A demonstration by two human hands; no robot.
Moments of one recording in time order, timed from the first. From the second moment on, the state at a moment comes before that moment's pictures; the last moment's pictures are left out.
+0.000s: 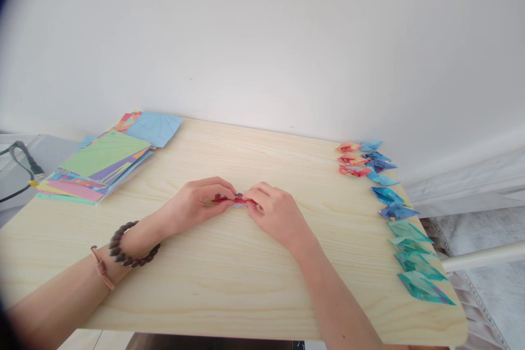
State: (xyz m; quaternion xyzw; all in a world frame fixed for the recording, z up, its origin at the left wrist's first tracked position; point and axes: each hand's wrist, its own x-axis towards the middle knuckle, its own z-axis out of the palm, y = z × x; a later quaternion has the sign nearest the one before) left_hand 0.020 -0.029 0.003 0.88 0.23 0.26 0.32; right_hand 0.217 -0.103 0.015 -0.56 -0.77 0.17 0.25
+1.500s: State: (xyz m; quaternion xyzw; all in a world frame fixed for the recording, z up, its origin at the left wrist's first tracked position) left_hand 0.036 -0.023 0.034 0.93 0.34 0.02 0.13; right_hand 0.198 -0.087 0.027 -0.65 -0.74 0.12 0.11
